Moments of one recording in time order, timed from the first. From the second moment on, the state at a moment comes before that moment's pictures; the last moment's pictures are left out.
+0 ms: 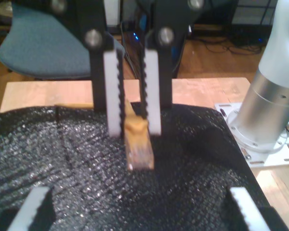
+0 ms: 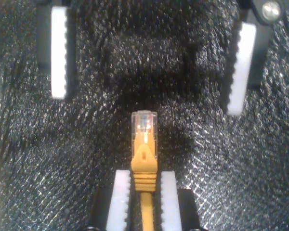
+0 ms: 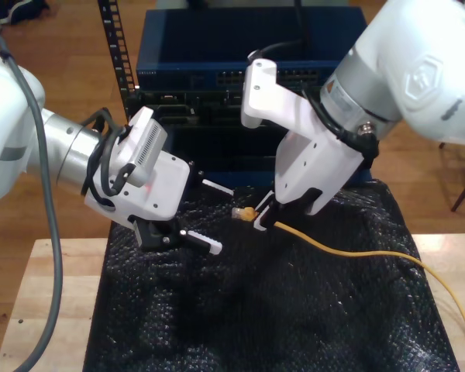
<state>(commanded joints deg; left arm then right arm) 8.1 -14.4 -47.7 -60.9 94.0 -244.0 24.8 -20.3 -57.2 27.9 70.4 -68.0</state>
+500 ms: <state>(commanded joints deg) 8.7 -14.3 -47.8 -63.3 97.1 -242.5 24.7 -18.6 -59.0 28.2 70.0 -68.4</state>
